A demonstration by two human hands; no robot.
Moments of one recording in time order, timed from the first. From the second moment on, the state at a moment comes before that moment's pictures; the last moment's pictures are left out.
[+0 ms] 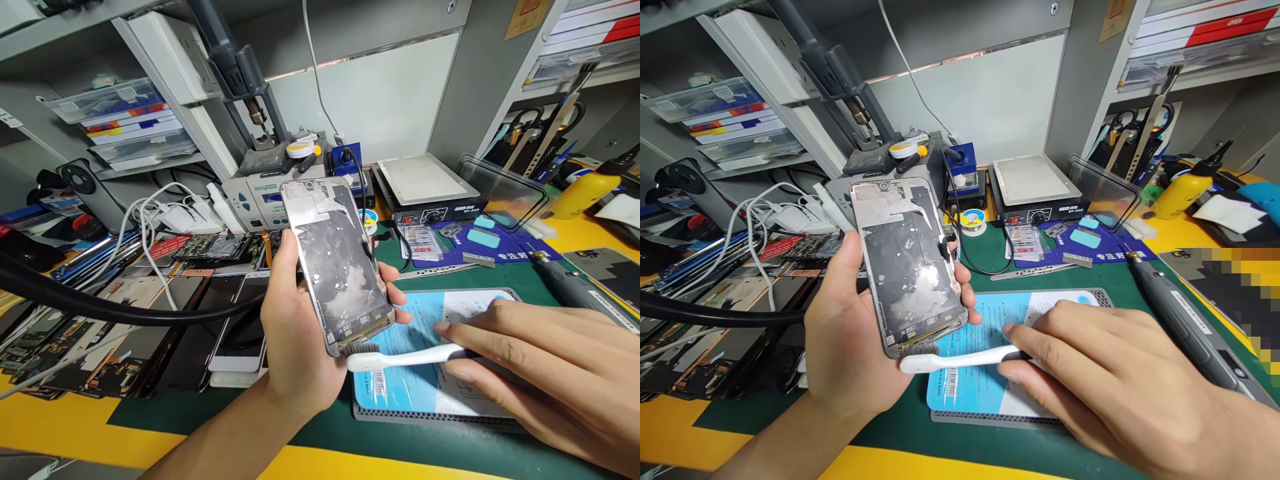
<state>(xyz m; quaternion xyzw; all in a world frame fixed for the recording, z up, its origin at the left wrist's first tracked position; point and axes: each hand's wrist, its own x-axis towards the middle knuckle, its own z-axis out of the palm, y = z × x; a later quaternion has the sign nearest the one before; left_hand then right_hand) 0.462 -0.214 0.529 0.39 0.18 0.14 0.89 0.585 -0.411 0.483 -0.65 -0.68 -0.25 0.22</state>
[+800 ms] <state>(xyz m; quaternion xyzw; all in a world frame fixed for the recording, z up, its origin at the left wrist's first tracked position) 0.462 -0.216 0.531 0.37 0.18 0.14 0.90 0.579 -0.421 0.481 -0.65 -0.68 -0.23 0.27</state>
